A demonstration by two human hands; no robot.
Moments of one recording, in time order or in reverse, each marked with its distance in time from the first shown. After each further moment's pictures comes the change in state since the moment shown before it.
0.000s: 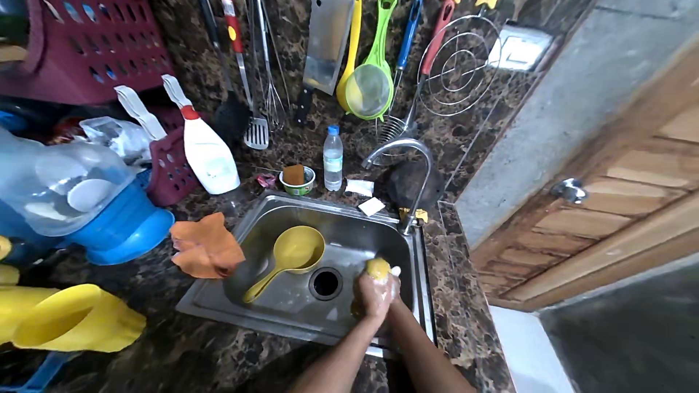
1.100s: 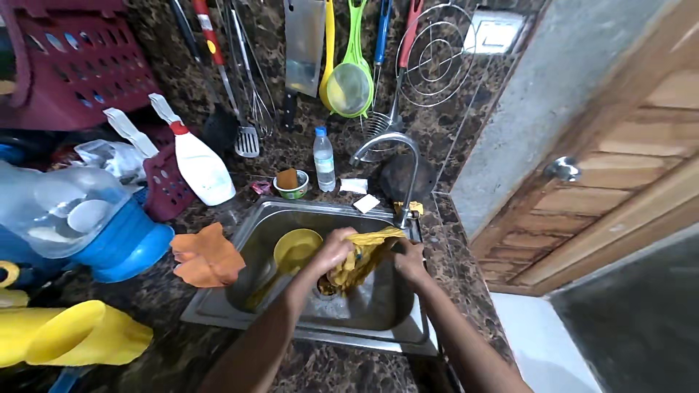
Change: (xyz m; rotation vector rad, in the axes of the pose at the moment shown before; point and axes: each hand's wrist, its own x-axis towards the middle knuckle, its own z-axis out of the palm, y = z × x) left_hand 0.094 0.039 -0.110 0.136 -0.666 0.249; right_hand -0.010 -0.019 -0.064 0.170 0.083 -0.217
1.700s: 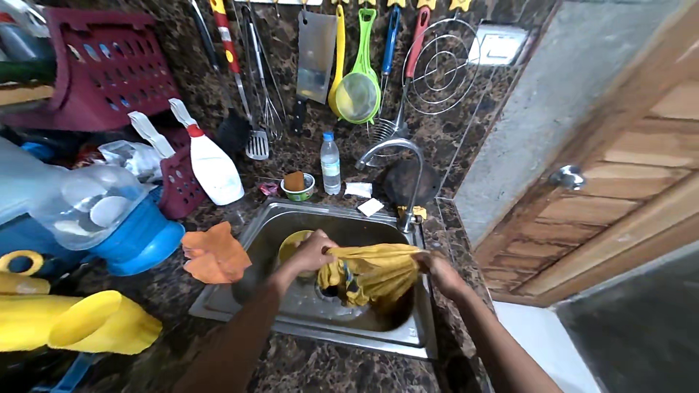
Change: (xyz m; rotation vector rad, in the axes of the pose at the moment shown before) left_hand -0.013 -0.037 -0.043 0.385 -0.083 -0.070; right_hand -0.005 0.024 -0.054 0.147 -0.153 -0.085
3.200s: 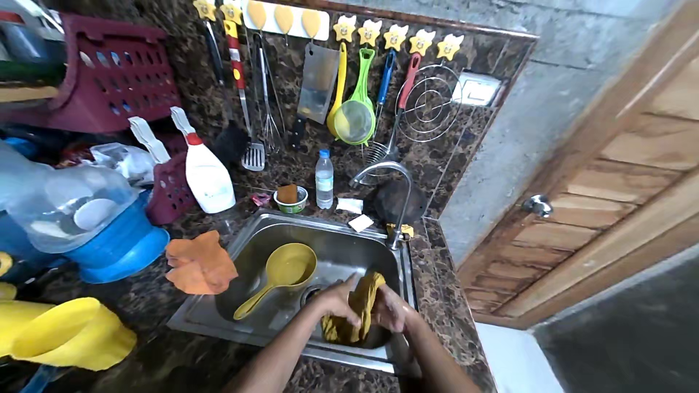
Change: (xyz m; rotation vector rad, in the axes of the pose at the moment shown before) left_hand 0.009 0.033 0.089 -0.257 -0.297 -0.049; right_hand -0.002 0.023 0.069 0.500 -0.381 0.390
